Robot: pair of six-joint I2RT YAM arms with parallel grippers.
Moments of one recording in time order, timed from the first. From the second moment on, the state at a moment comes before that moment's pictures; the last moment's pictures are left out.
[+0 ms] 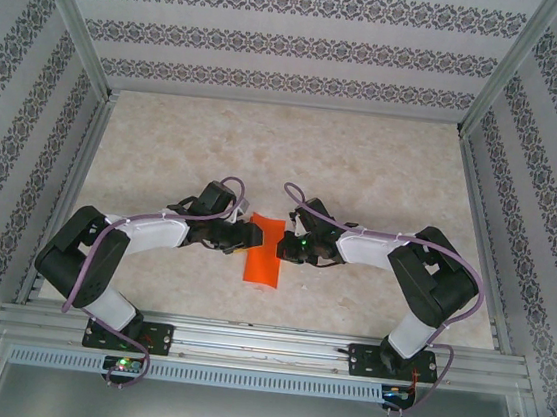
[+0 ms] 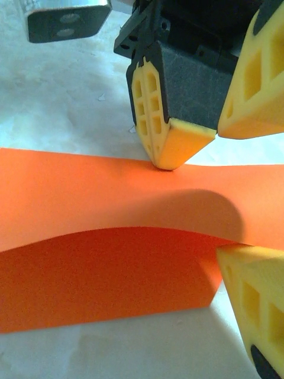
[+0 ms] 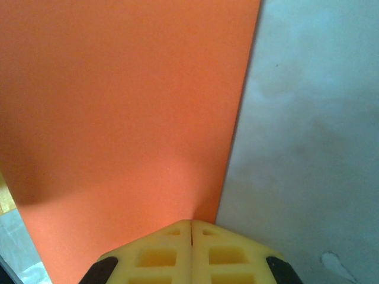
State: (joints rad) left arm -0.51 1.55 0.71 -0.10 0.54 -0.78; right arm 0.67 1.70 0.78 -0.12 -0.39 0.73
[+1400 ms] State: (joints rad) left arm -0.47 1.63 0.71 -0.06 0.61 -0.71; right arm 0.63 1.68 0.78 -0.14 -0.38 0.66
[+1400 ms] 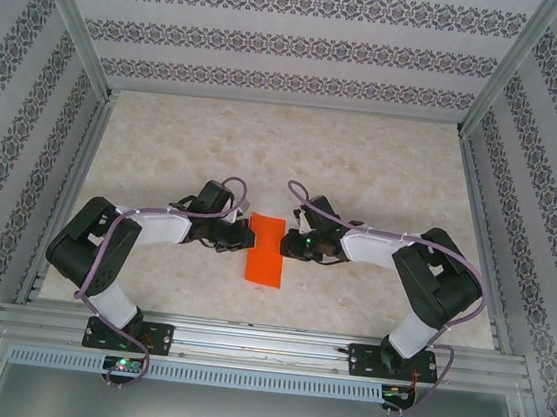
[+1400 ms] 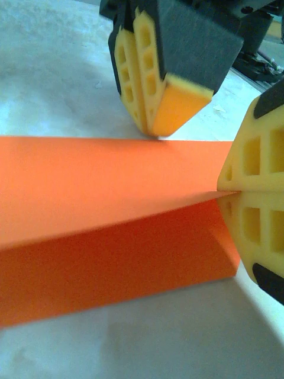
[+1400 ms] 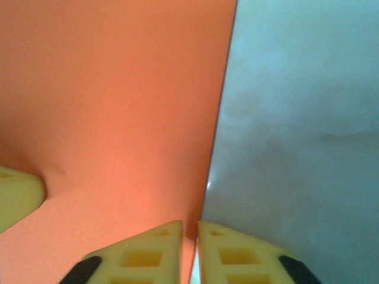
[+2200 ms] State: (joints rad) left arm -0.47 1.61 0.71 -0.05 0.61 -0.82; right arm 0.58 1.07 0.55 -0.20 -0.25 0.44
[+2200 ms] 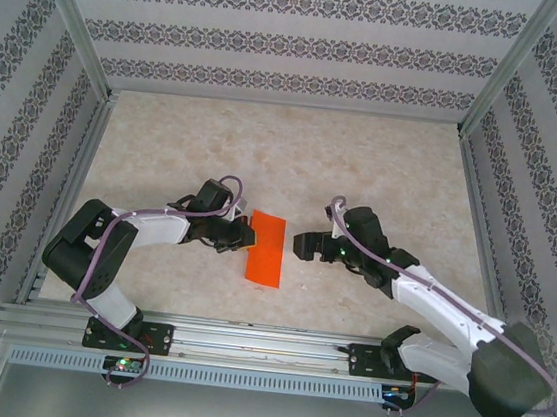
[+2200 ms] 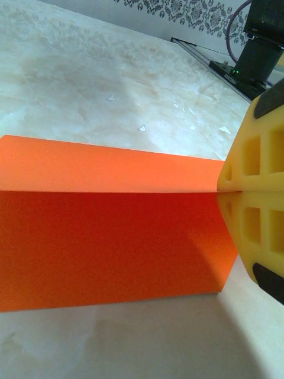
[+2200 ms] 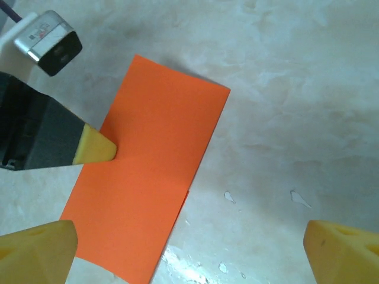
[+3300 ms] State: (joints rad) left arm -0.48 1.62 0.71 -0.04 0.60 -0.96; right arm 1.30 1.34 0.48 0.04 0.38 -0.11
